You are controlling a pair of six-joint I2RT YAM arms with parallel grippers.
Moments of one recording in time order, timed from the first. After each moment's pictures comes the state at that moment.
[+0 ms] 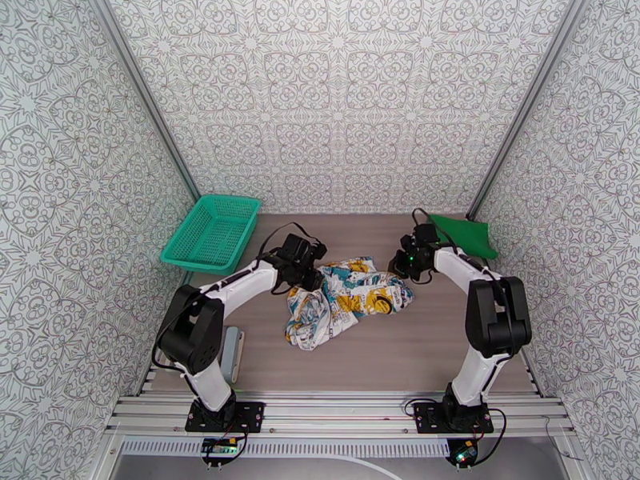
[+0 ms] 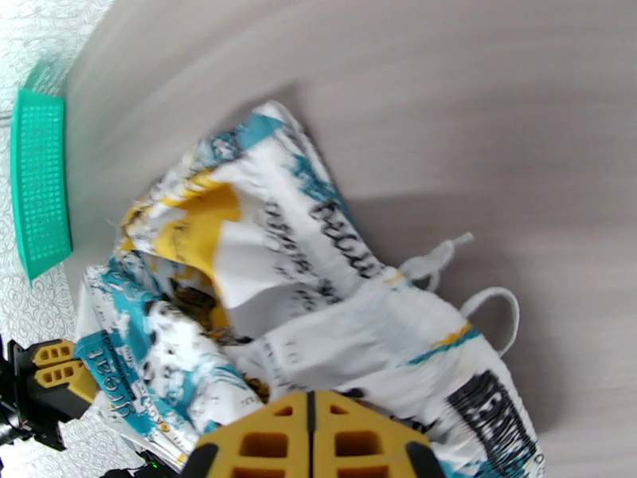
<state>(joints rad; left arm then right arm) -0.47 1.76 1.26 -0.49 0.29 -0.03 0.11 1.82 1.34 -0.62 -0.48 0.48</state>
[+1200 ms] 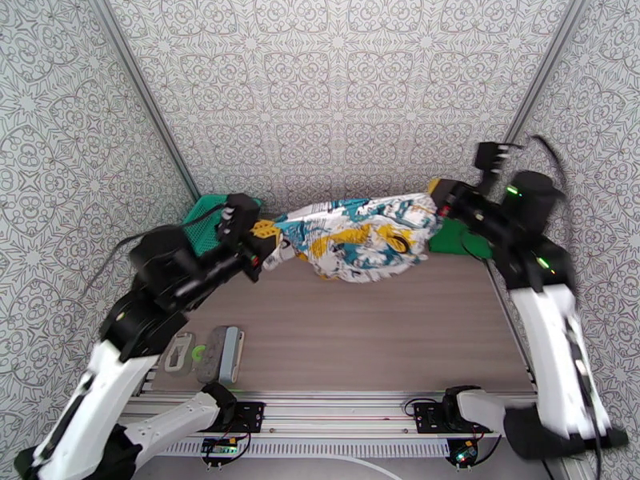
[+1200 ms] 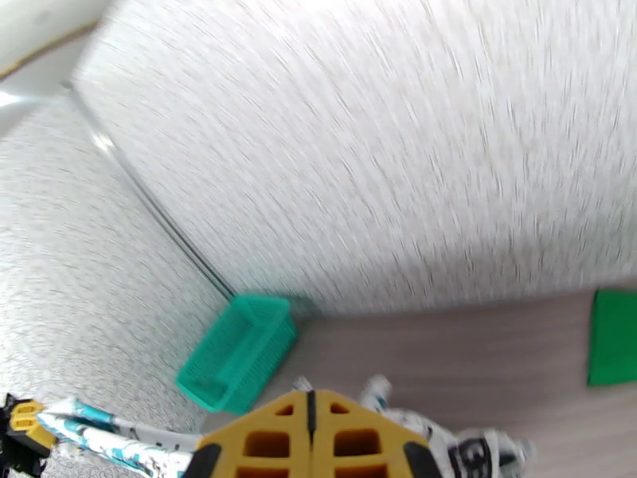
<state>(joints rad) -0.65 0.95 1.55 -0.63 0.10 0.16 0.11 1.13 1.75 -0.64 -0.36 0.52</state>
